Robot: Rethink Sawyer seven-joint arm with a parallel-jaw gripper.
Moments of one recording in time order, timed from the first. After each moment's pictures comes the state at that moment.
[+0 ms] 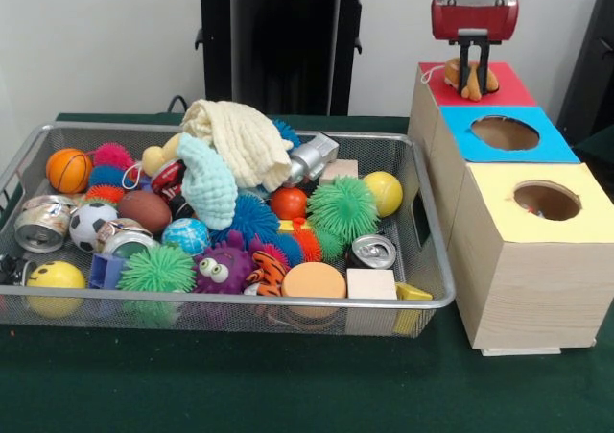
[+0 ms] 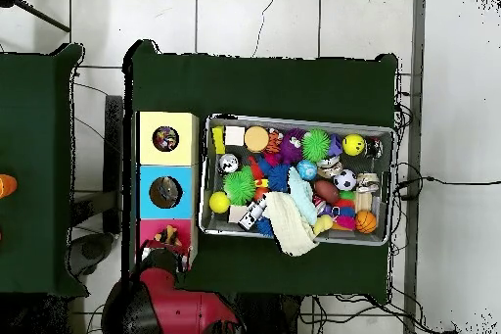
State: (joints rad) arm 0.11 -0.82 0.02 2.32 0.16 -0.25 1.95
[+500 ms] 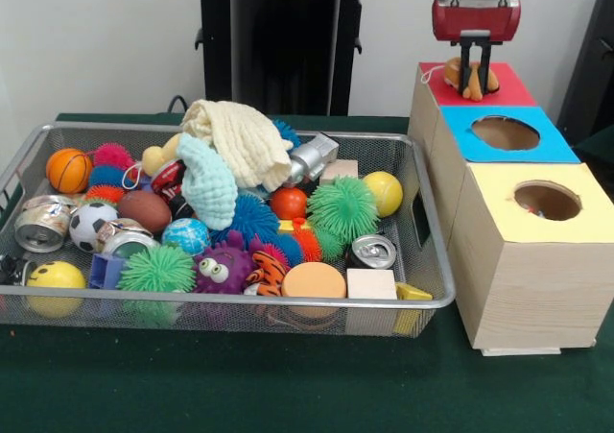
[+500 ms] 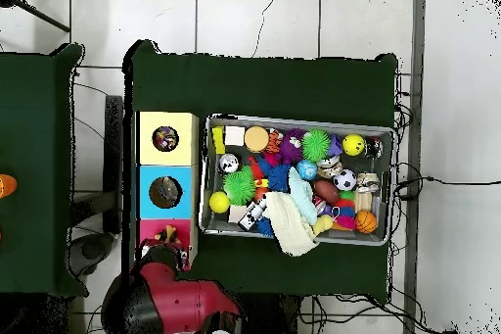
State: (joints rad) arm 0.11 -0.83 0.00 2.26 0.07 -0.14 1.95
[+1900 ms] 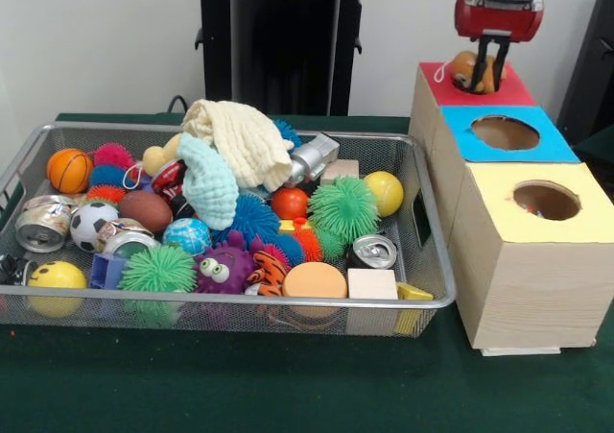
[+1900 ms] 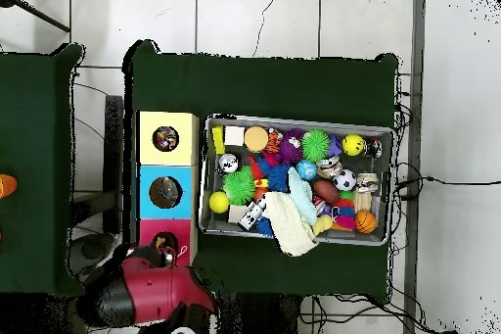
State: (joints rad) arm 0.26 -0.79 -0.09 2.12 0.10 0.18 1.95
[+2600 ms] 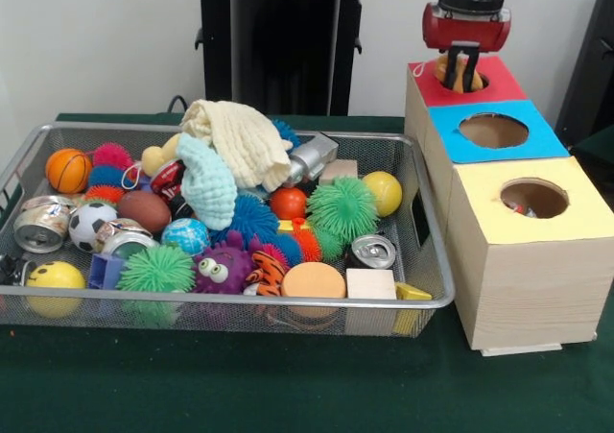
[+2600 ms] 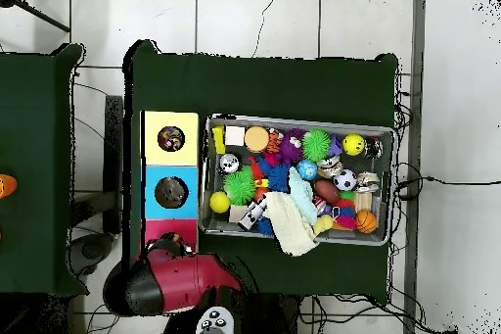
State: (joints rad) arm 0.11 -0.79 -0.02 2.11 -0.06 0.18 1.96
